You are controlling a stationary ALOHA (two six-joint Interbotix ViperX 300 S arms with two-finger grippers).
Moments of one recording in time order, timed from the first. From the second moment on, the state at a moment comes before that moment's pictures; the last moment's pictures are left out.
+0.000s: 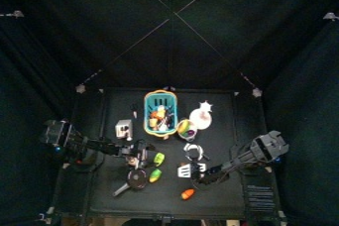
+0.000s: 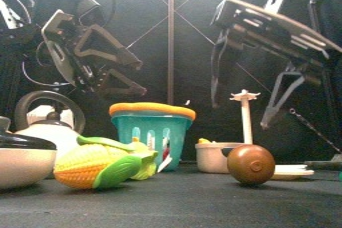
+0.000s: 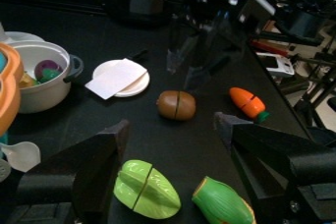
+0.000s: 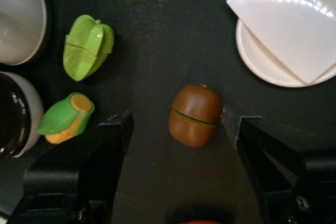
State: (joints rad) left arm -0.09 -0.07 1.04 -0.04 -0.78 -0.13; right arm 0.43 0.04 0.48 -0.70 0.89 2.27
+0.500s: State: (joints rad) left arm -0.09 -0.07 1.05 -0.04 -0.78 -0.13; right arm 0.44 -0.37 0.83 -0.52 0.89 1.88
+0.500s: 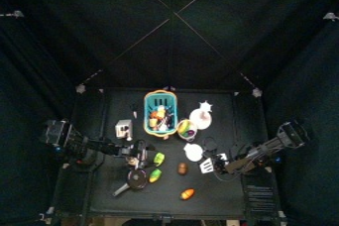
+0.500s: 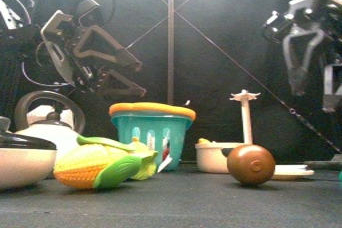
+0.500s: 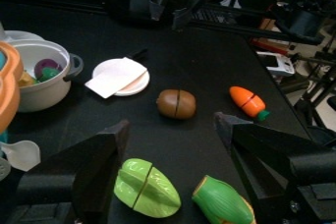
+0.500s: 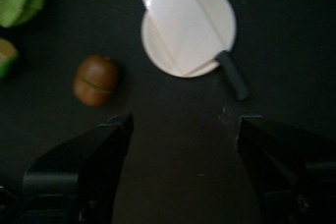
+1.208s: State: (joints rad) left arm -0.08 -0.06 1.05 -0.04 -0.77 -0.13; right arm 0.29 -0.29 1.05 -0.66 0.62 1.78
